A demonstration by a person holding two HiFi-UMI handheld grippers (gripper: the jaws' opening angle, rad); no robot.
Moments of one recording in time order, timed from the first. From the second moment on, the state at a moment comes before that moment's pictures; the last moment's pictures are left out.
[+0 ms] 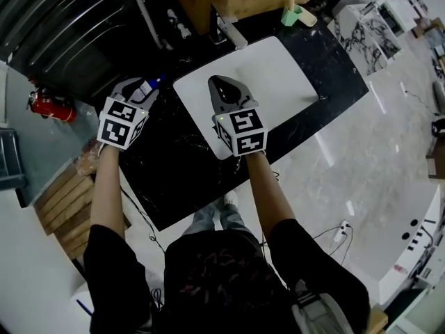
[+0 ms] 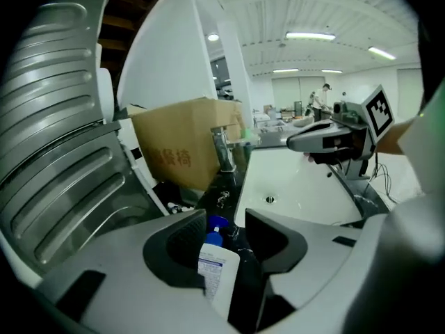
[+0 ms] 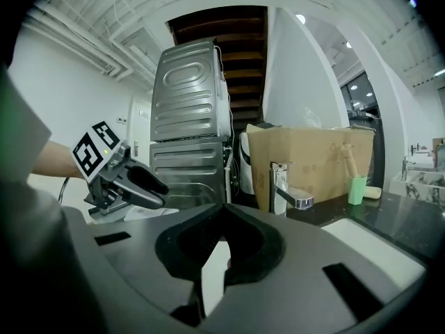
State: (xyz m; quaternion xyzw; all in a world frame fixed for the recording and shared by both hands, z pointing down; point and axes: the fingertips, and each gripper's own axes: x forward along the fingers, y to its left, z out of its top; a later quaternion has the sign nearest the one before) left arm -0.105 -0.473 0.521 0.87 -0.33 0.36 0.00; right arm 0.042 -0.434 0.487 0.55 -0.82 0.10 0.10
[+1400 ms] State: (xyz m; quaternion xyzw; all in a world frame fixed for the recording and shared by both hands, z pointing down) left arm -0.079 -0.525 0.601 0.81 -0.17 0.56 0.00; right arm 0.086 -0.440 0.525 0.58 -0.80 0.12 0.12
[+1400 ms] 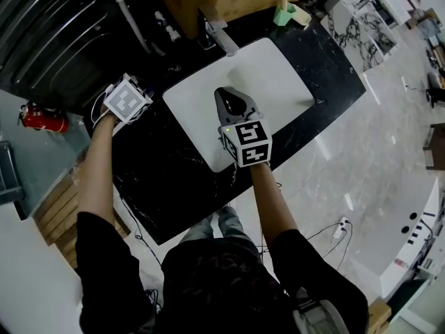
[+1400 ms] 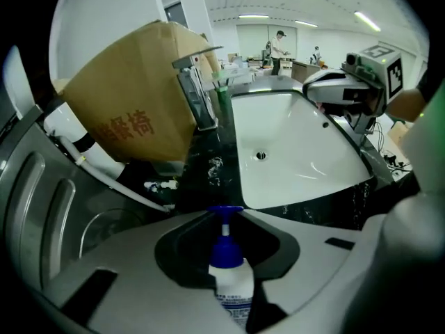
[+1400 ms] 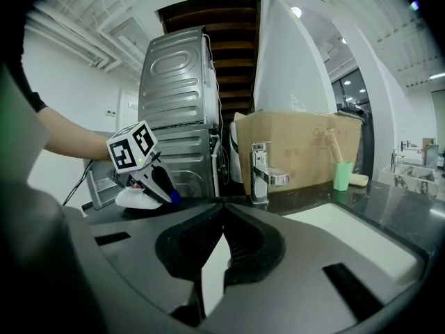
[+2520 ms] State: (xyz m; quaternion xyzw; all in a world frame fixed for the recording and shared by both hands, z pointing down) left arm -0.161 -0.492 0.446 0.90 -0.43 0.11 0.03; right arm 0.033 -0.416 0.483 0.53 -0.84 0.10 0.12
